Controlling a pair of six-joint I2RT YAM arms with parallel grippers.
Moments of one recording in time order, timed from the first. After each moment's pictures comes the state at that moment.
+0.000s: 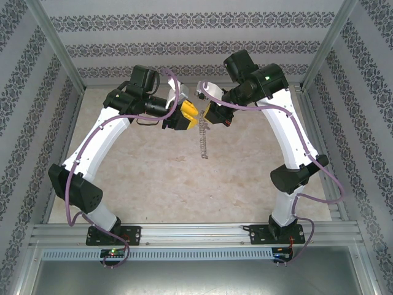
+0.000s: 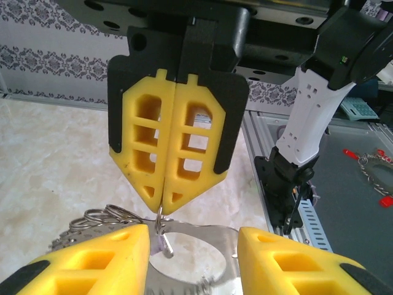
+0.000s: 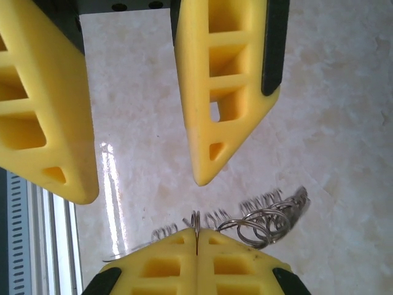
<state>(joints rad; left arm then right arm) -0.38 1.63 1.77 -0.87 1.11 0.52 0.50 1.87 2.42 -1.62 -0.55 -0.66</state>
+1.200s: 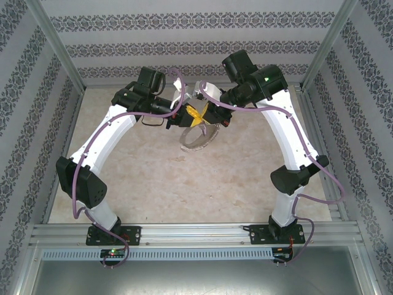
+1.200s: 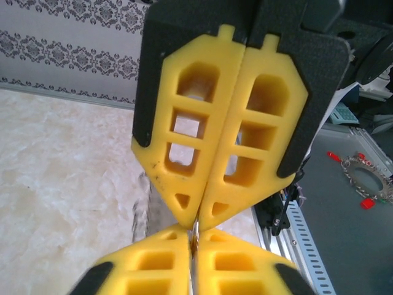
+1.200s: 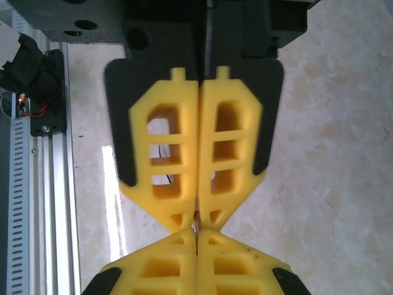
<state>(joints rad) -0.40 1.69 1.77 -0.86 1.15 0.51 0.52 1.87 2.41 -1.60 -0.57 -0.66</state>
